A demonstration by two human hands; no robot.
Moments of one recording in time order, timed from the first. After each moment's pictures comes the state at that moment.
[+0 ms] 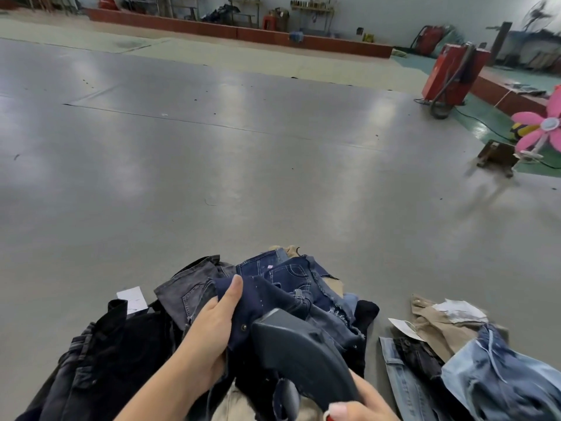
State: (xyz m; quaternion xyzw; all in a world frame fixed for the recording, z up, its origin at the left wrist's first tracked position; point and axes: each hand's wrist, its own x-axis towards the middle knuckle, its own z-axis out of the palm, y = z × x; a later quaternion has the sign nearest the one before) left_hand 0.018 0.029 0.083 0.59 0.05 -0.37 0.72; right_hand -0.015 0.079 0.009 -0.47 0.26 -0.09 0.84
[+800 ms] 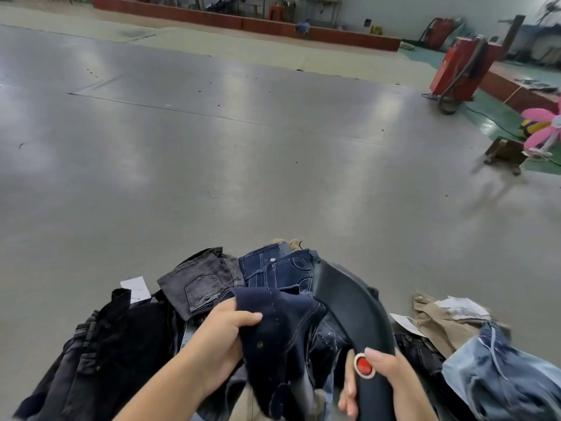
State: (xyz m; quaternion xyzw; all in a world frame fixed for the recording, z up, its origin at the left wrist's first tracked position) left_hand 0.014 0.032 0.061 0.55 0.05 -0.46 0.69; right_hand -0.153 -0.111 0.075 -0.49 0.27 -0.06 0.83
